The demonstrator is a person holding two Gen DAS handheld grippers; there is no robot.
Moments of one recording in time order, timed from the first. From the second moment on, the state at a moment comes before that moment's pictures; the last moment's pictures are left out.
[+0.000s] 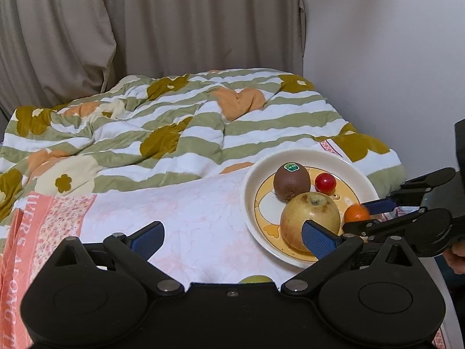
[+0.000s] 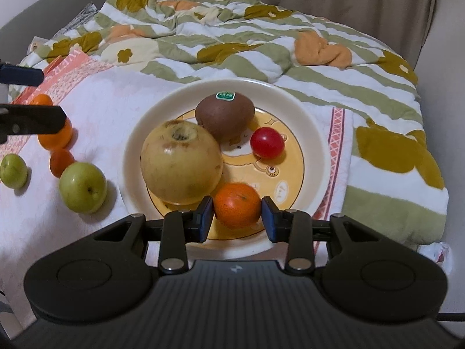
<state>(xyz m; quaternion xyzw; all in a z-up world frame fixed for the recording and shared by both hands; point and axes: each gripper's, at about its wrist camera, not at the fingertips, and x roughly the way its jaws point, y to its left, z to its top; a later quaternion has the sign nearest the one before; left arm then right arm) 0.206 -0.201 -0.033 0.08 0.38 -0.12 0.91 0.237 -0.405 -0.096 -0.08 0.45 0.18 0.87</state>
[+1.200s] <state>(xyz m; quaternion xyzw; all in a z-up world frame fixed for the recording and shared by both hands) 0.037 -0.139 0.041 0.03 0.30 -0.01 0.95 0.094 -0.385 0.020 -0.05 0.34 0.13 0.93</state>
